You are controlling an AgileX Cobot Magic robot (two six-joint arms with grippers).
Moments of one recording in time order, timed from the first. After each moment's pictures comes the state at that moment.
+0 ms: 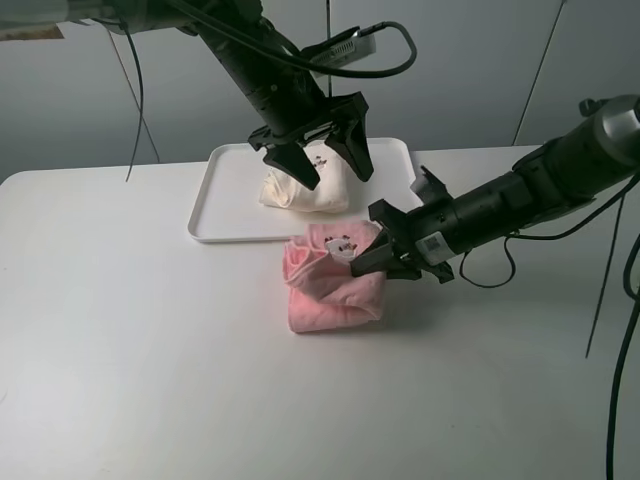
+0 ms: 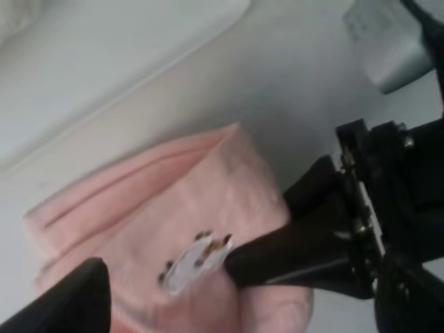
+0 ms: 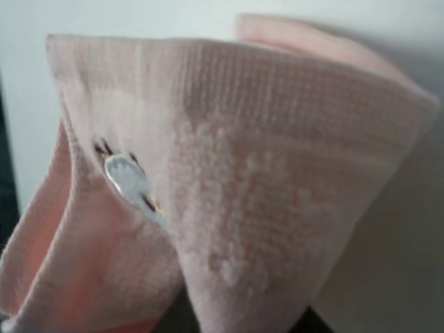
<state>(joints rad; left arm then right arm) -0.52 2.23 -2.00 -0.55 1.22 0.15 0.23 2.07 -0.93 1.44 0.92 -1.02</state>
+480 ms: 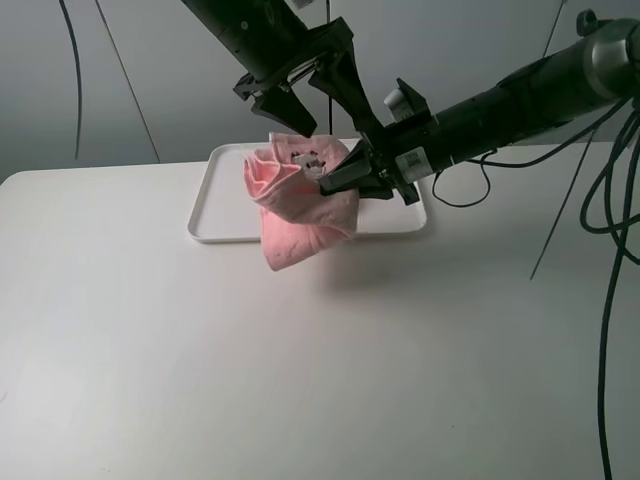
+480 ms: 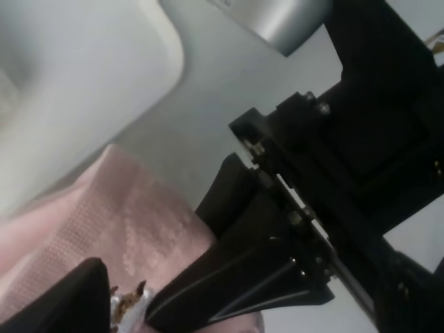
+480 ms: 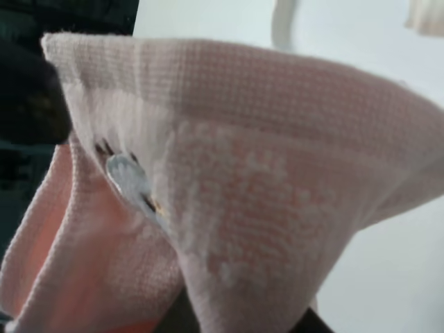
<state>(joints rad) -0.47 2.12 -2.00 -0.62 1.20 0.22 0.24 2.08 -1.28 1.32 1.08 -0.88</state>
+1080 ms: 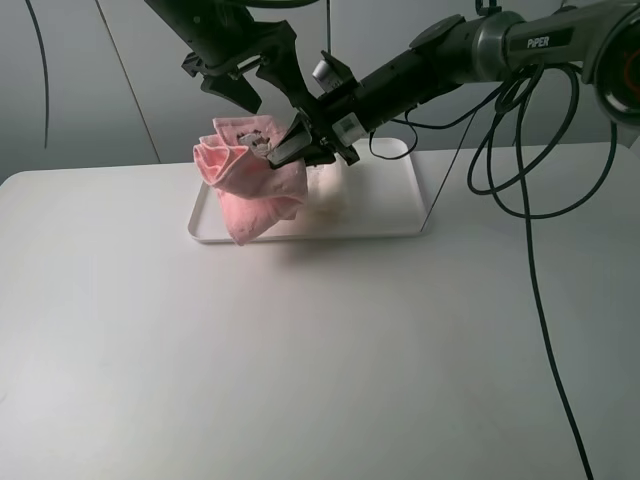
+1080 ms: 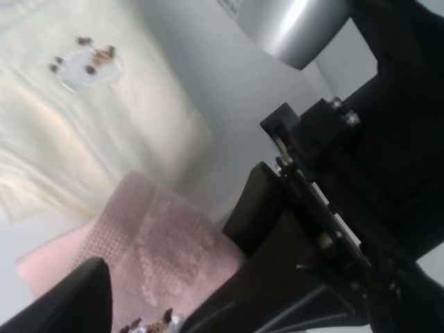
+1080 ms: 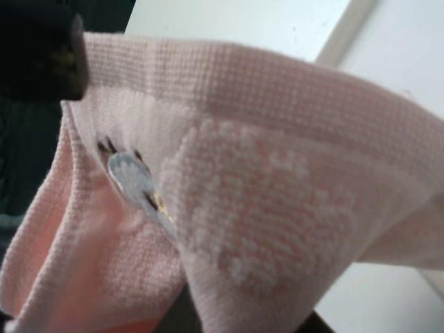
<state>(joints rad) -0.38 2.11 -2.00 -0.46 1.12 0.25 0.34 2.43 -1.94 1.10 1.21 -0.62</state>
